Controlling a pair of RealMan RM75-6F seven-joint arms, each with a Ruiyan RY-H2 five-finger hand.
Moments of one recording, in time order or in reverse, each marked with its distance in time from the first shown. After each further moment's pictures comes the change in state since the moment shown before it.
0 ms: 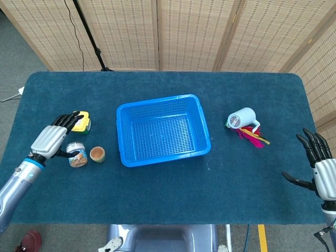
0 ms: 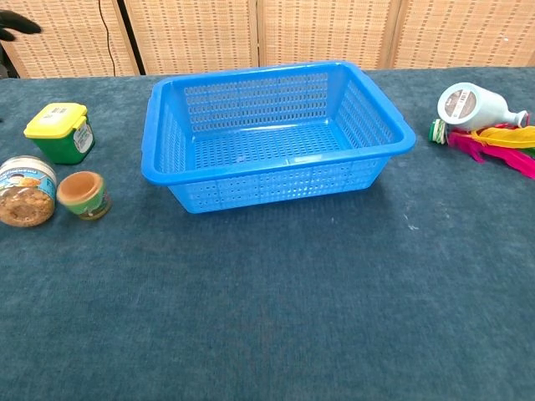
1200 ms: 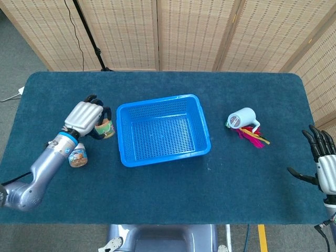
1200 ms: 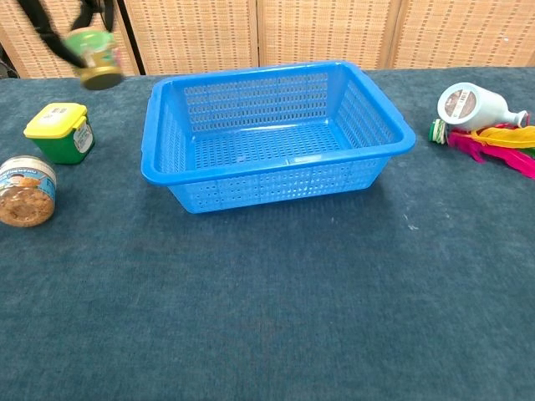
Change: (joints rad) left arm -0.436 0.070 -0.025 -0.194 -0.537 -0.172 0.461; right arm 0.015 -0.034 0.020 0.074 0.065 -0.059 -0.018
